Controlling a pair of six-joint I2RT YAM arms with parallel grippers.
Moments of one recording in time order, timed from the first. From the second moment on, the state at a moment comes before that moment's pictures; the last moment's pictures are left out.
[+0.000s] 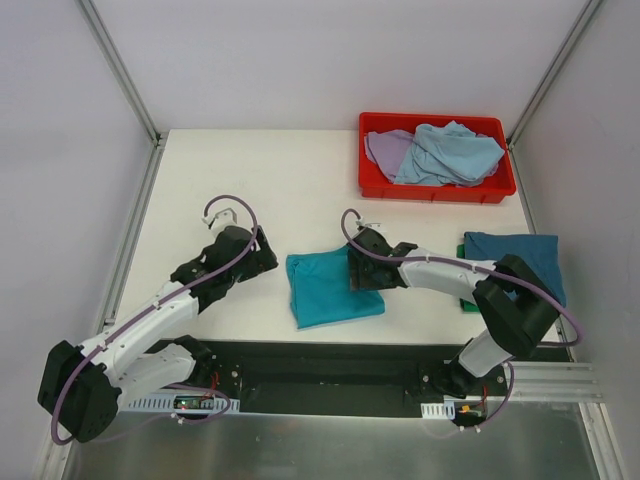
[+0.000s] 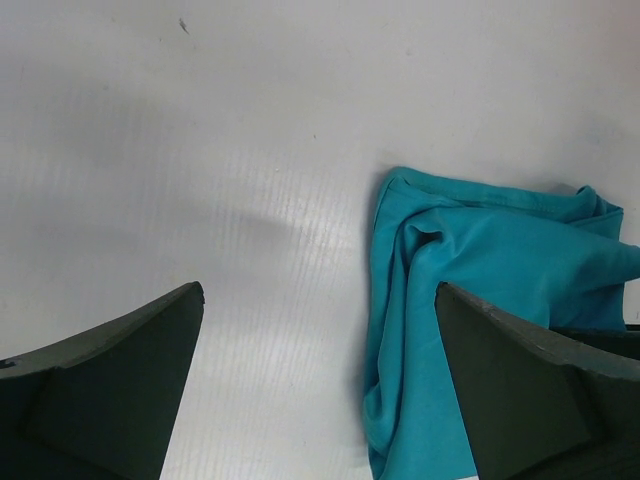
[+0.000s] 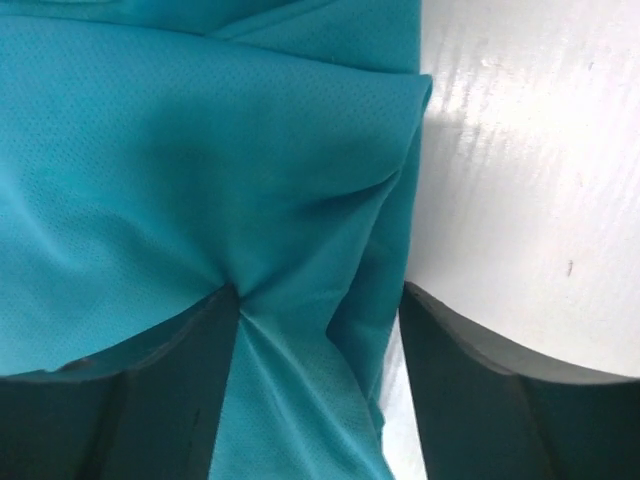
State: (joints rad) left arm -0.57 0.96 0.61 -0.44 -0.30 -0.82; right arm 0.81 1.57 0.84 -0.43 0.20 0.62
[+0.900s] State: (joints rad) left arm -0.54 0.82 0.55 -0.44 -0.35 -0.84; right arm 0.84 1.47 0.92 -0.74 0.93 0.33
